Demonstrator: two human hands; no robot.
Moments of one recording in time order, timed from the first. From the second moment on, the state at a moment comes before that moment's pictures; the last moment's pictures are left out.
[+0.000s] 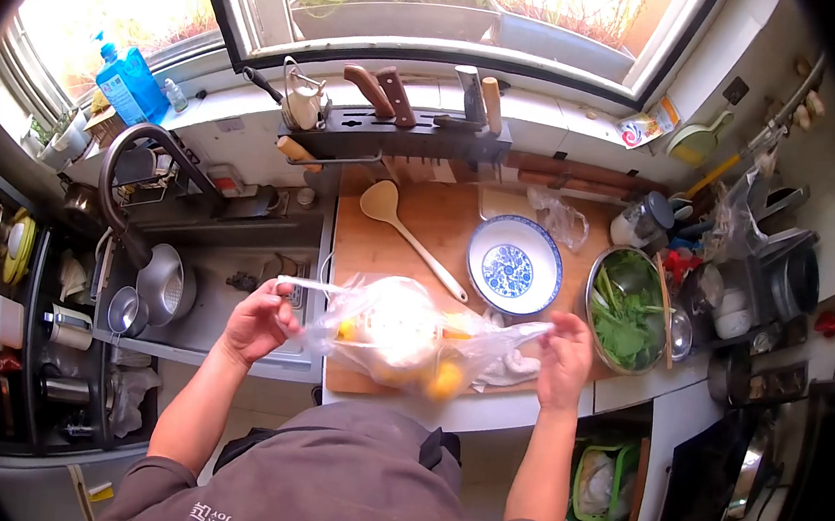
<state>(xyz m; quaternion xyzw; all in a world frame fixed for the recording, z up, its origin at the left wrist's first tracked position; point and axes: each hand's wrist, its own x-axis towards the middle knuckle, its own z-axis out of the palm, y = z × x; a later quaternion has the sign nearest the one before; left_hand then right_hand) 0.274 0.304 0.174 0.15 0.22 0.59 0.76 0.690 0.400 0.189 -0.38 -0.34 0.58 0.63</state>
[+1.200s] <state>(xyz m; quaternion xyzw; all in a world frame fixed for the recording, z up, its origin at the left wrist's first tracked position) 0.345 0.341 0.216 0.49 0.50 0.47 0.53 0.553 0.385 0.155 -0.40 -0.89 0.10 0.20</state>
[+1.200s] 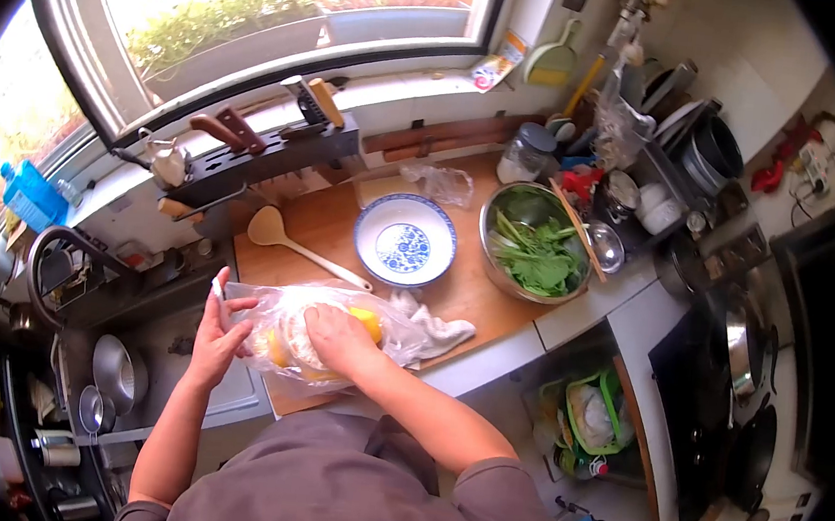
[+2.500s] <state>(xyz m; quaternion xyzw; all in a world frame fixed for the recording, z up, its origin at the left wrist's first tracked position) 0.352 0.298 0.199 0.31 0.60 0.52 0.53 1.168 0.470 0.041 -0.77 -0.11 0.32 0.54</state>
